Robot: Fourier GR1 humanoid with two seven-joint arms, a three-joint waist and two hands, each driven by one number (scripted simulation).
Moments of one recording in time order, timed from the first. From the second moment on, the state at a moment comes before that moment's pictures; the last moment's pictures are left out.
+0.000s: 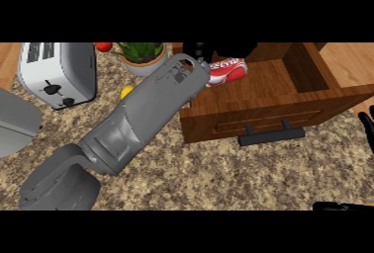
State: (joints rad) left arm -1.43 0.00 -0.64 -0.37 0.54 0.77 -0.04; right arm 0.11 -0.06 -0.24 -2.14 -0.09 0.20 0.15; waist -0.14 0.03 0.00
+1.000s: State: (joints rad) left arm -1.43 0.00 -0.61 -0.42 0.70 0.81 -0.12; right arm 0.06 -0.18 -0.15 -2.21 0.30 0.19 0.02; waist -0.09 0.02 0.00
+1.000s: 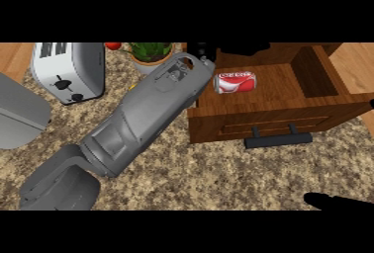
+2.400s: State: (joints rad) left arm -1.35 0.17 -0.64 -0.70 0.62 0.84 0.07; right arm -0.23 -0.17 0.05 -1.46 1.06 -0.25 -0.10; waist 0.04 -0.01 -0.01
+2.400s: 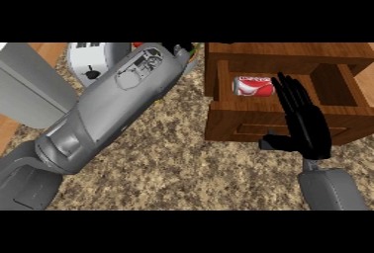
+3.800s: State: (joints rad) left arm -1.04 0.48 -0.64 -1.17 0.54 0.79 0.26; right arm -0.85 -0.18 -0.18 -0.56 1.22 -0.69 -0.11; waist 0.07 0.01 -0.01
